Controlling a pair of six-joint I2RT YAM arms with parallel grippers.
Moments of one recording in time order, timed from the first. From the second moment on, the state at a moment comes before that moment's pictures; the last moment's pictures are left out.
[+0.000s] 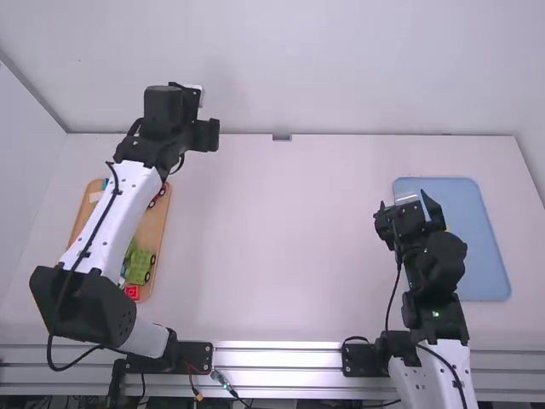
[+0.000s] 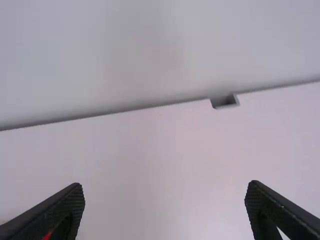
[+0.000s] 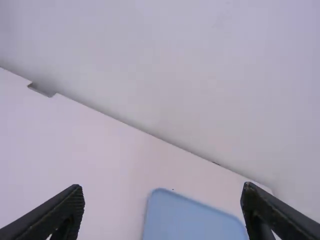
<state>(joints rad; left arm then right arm) -0.09 1.56 1.51 -0.53 0.01 0.01 0.00 0.56 0.49 -0.11 -0.03 -0.48</state>
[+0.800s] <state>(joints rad) 0.00 1.06 1.02 -0.11 0.00 0.00 0.00 0.03 0.01 -0.10 -0.02 -0.03</state>
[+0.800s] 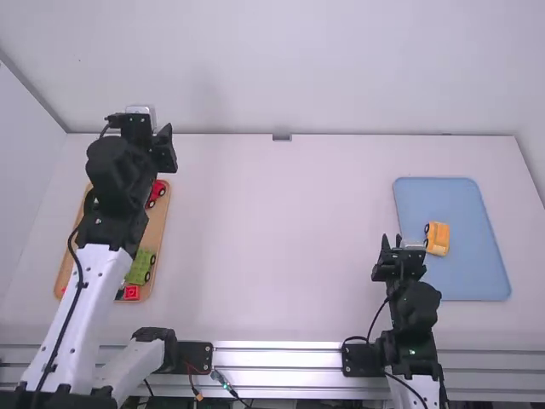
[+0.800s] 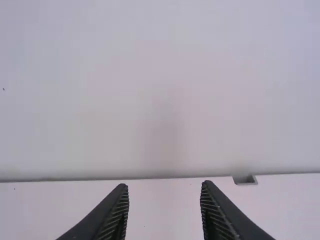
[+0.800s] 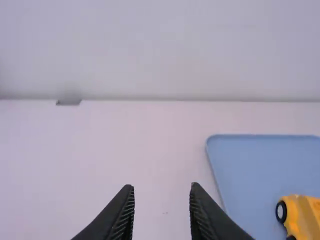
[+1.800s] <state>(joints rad) 0.00 0.40 0.36 -0.11 0.00 0.00 0.00 0.01 0.01 -0.10 -0.02 0.00</state>
